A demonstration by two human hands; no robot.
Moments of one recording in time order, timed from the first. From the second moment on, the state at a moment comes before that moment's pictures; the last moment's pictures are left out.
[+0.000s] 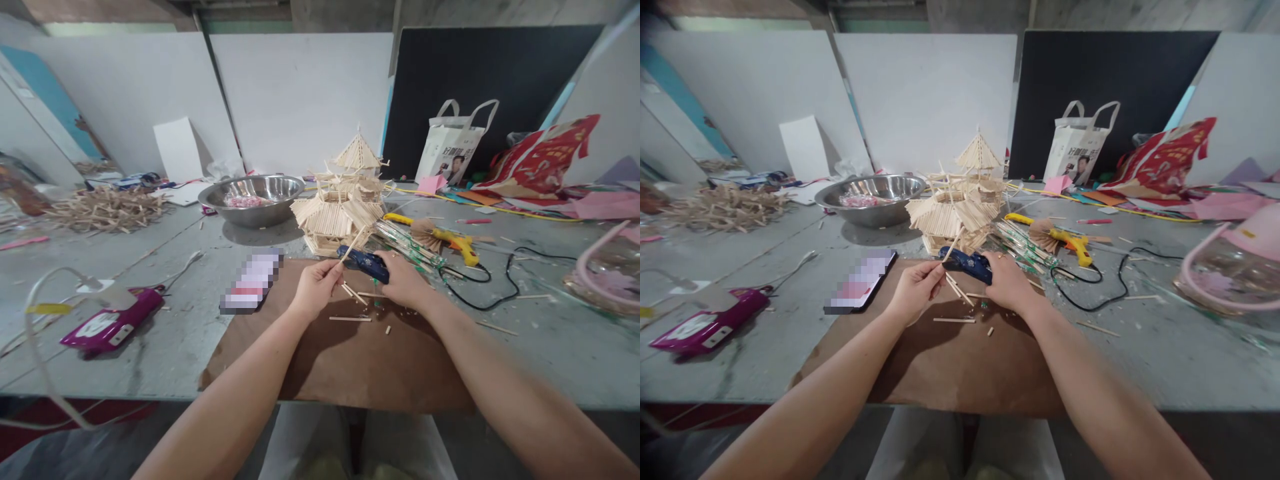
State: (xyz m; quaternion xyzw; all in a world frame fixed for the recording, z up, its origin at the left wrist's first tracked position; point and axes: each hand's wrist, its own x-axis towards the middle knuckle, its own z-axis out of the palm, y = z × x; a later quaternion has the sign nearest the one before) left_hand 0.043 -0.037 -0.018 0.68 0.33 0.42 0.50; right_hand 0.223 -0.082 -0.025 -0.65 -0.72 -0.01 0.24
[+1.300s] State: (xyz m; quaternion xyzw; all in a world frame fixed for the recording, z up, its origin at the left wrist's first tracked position) left_hand 0.045 -0.042 -0.016 0.68 0.35 0.35 0.54; right_hand 0.210 -0.091 -0.011 -0.68 -0.73 -0.01 0.11
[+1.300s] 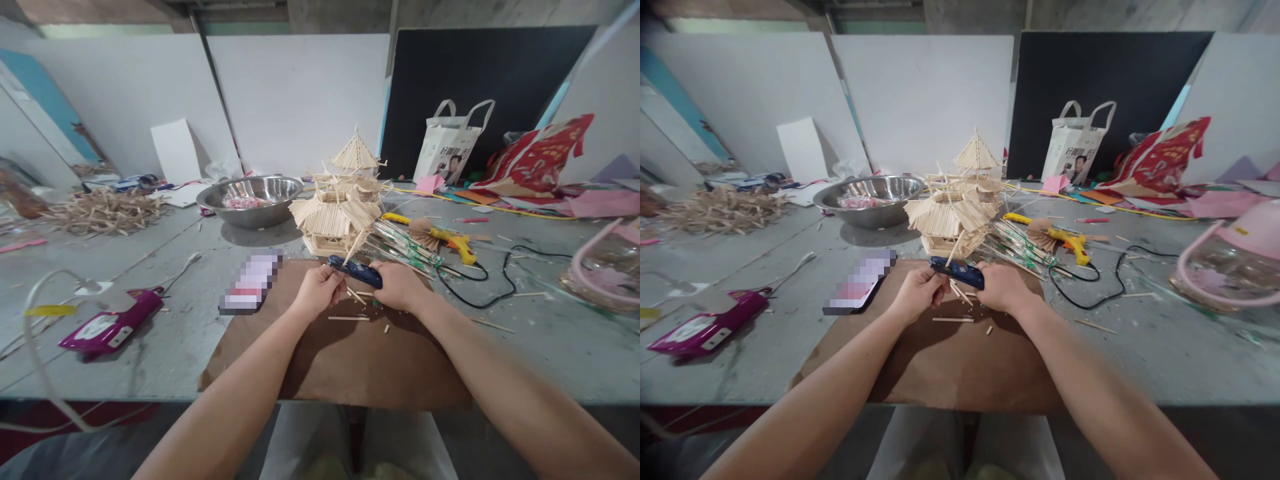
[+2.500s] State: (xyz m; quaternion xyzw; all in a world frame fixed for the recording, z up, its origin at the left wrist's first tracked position) left_hand 0.039 -0.029 -0.017 0.84 0.42 0.25 0.25; right_hand 0.211 -0.090 -0.018 -0.72 -0.69 0.01 0.03
